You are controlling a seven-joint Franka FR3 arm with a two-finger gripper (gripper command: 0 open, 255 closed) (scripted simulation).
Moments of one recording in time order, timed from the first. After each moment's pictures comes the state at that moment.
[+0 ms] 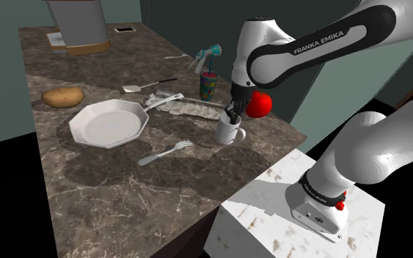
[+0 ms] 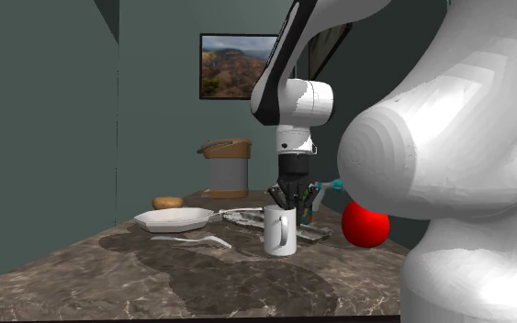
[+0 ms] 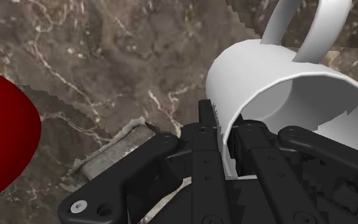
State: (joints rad) arm 0.06 -0.44 0.09 -2.72 0.05 2.24 0.10
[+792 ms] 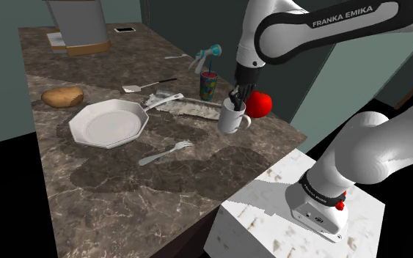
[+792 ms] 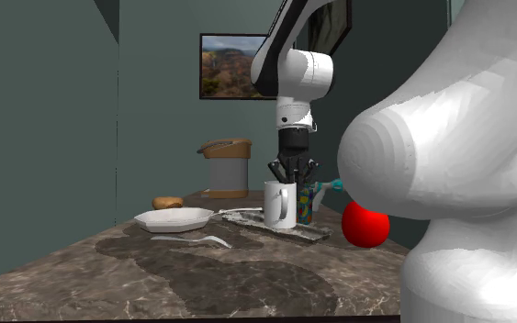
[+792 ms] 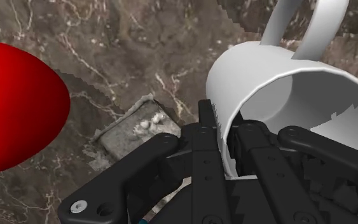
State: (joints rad) arm 0.06 -0.54 0.08 -2.62 0.05 2.05 0.09
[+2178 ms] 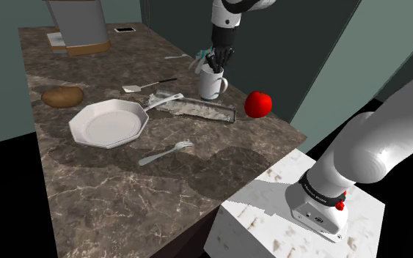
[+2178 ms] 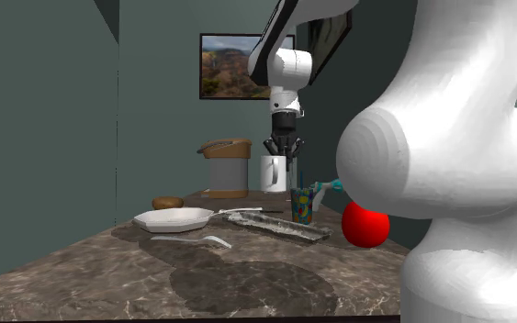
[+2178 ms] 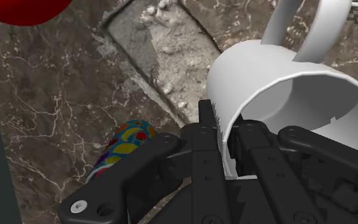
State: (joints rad) arm 0.03 -0.19 0.05 -2.12 0.01 1.89 0.06
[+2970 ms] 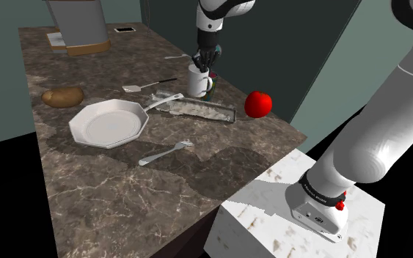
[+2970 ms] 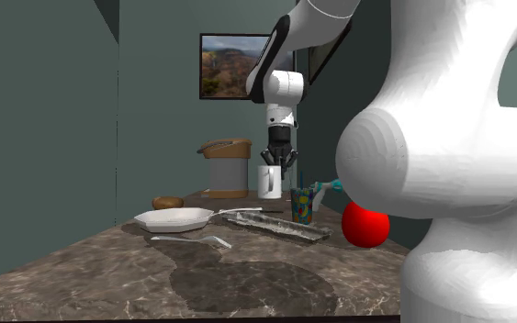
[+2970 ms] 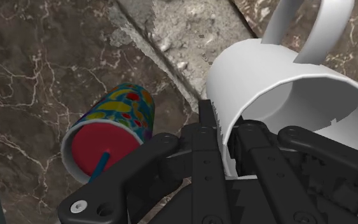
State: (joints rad) arm 0.02 0.03 0.04 -1.94 0.00 1.94 0.06
